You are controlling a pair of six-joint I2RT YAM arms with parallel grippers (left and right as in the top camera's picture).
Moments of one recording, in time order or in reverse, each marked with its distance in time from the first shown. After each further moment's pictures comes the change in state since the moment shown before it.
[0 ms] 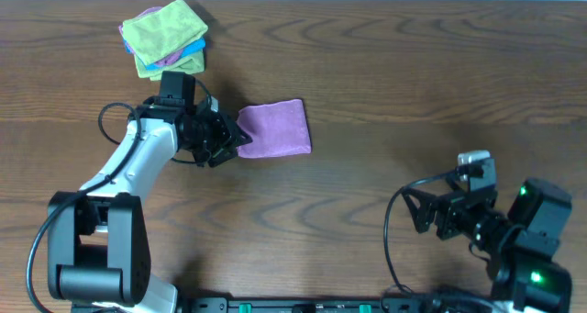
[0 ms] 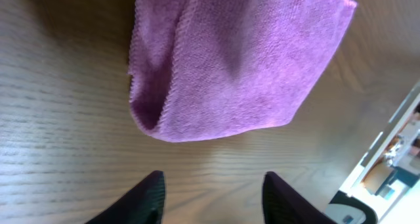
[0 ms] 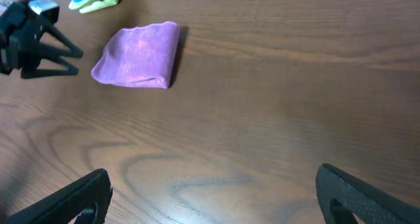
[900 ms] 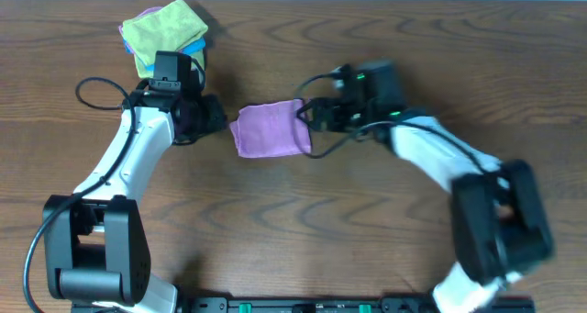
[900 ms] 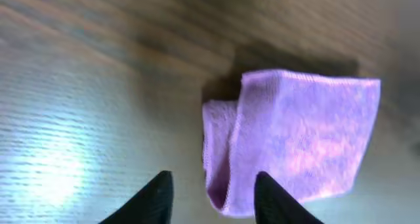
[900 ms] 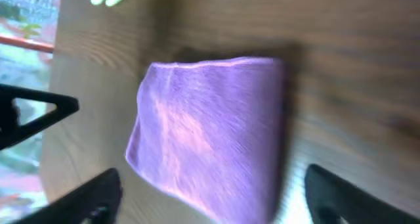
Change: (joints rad) left arm 0.008 0.002 0.119 -0.003 -0.336 0.228; right arm 0.615 1.176 0.439 0.698 0.068 0.638
